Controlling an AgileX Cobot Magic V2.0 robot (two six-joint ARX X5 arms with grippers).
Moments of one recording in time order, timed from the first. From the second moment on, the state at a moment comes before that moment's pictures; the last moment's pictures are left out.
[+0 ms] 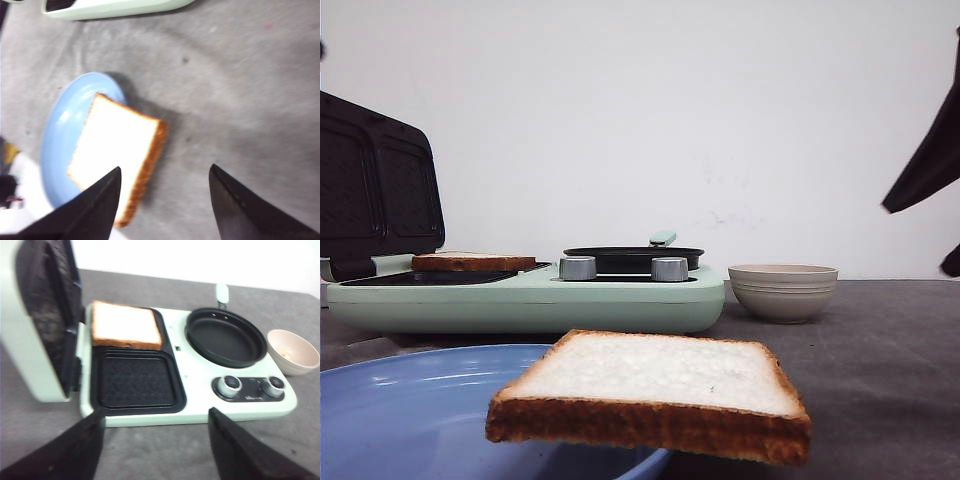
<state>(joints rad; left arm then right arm) -0.19 0.51 0.64 -0.47 0.10 -0.17 0.35 0.68 0.38 -0.42 -0.57 0.51</state>
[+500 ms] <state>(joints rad) -0.19 0.44 0.64 -0.54 0.08 -0.16 0.48 0.68 0.22 -0.24 -0.68 0.69</state>
